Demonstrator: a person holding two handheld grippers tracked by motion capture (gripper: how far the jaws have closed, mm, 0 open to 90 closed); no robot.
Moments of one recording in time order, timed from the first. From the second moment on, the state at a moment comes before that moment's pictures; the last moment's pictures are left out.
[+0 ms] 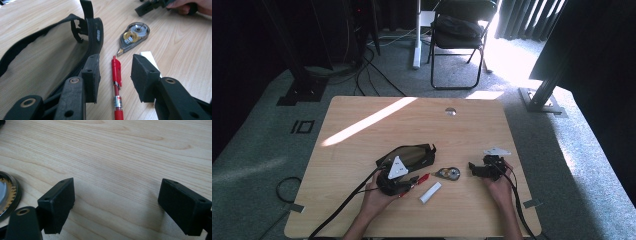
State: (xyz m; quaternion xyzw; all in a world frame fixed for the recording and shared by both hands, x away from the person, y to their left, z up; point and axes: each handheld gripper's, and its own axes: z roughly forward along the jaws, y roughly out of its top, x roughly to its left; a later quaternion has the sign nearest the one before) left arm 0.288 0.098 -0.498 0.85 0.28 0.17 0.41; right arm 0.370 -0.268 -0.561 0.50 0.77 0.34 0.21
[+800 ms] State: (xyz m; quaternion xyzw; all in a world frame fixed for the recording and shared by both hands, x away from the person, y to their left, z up) left arm 0.295 0.086 -0.532 0.87 0.27 0.15 0.37; right arm 0.370 -0.268 -0.561 0.50 0.77 0.34 0.21
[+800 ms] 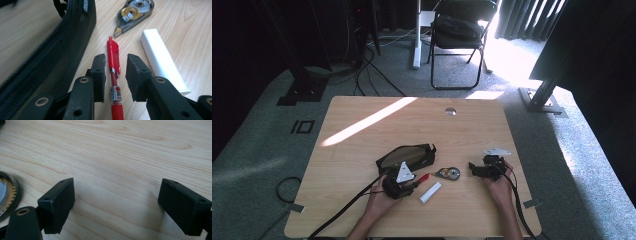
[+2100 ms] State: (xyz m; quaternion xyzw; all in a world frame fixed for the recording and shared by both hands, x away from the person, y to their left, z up) left arm 0.303 0.090 -0.548 0.89 0.27 0.12 0.36; right arm 0.370 -0.268 -0.561 0.50 0.77 0.34 0.21
